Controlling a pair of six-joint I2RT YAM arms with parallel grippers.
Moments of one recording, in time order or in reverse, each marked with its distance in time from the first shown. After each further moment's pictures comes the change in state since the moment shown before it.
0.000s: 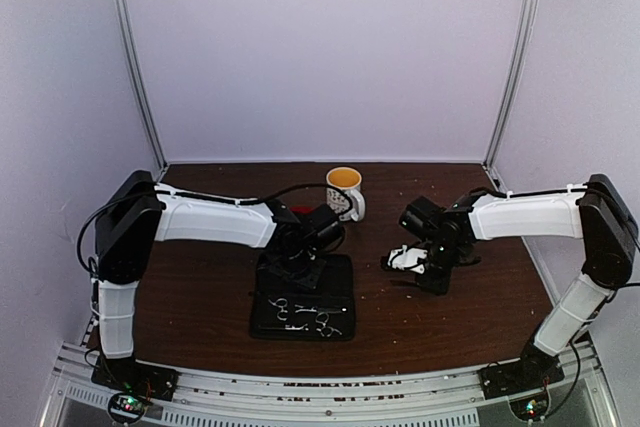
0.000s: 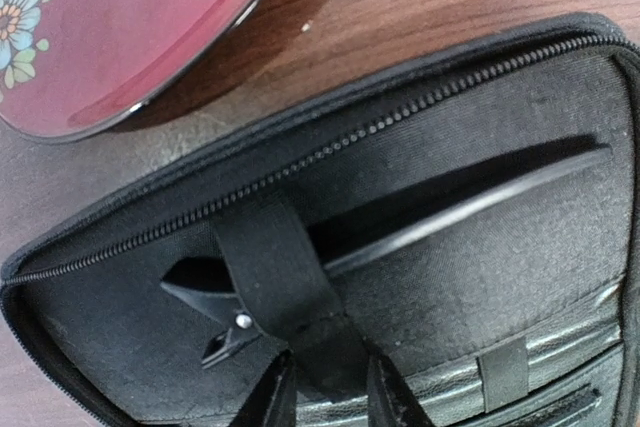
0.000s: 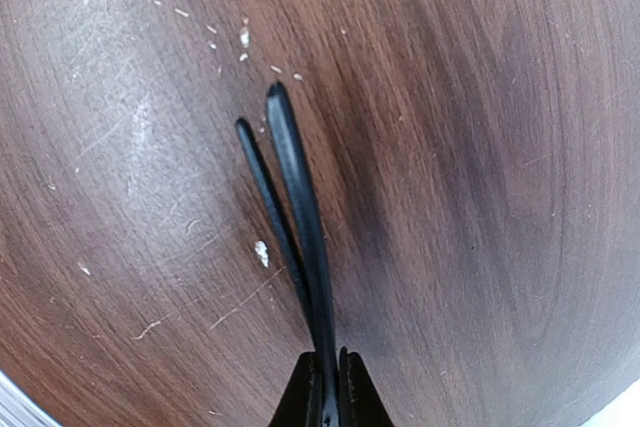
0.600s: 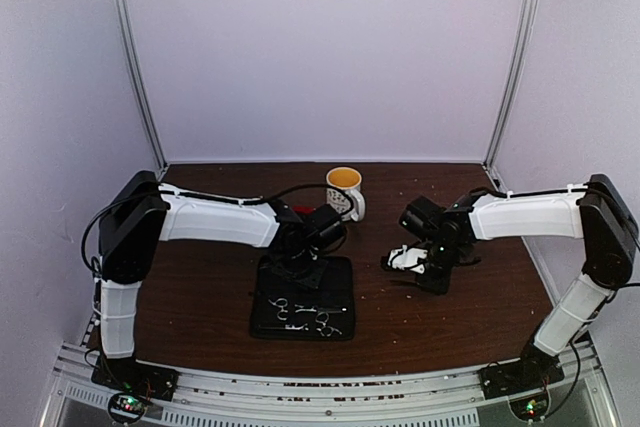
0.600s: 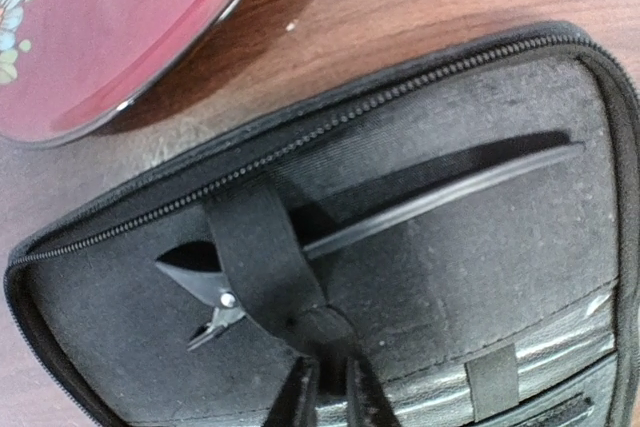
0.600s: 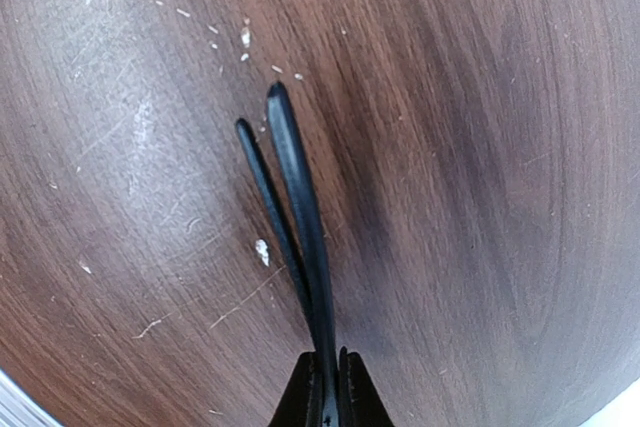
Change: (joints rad) left arm 0.001 0.025 0.025 -0.008 0.025 -0.004; right arm 0.000 -0.001 0.000 -0.001 0.000 0.000
